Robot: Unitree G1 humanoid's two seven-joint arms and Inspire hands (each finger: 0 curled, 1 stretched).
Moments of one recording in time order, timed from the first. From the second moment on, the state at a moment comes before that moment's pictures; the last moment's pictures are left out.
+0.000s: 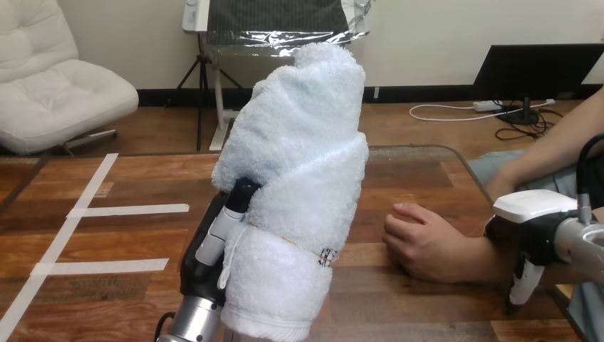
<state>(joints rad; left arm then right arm) 0.08 -0.06 0.02 0.03 -0.92 0.13 -0.53 -0.35 -0.81 0.32 0.25 -0.86 0.04 0.61</state>
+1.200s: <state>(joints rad) 0.09 -0.06 0.02 0.00 -0.94 0.13 -0.49 -0.35 -0.78 0.32 0.32 -0.82 0.06 0.52</state>
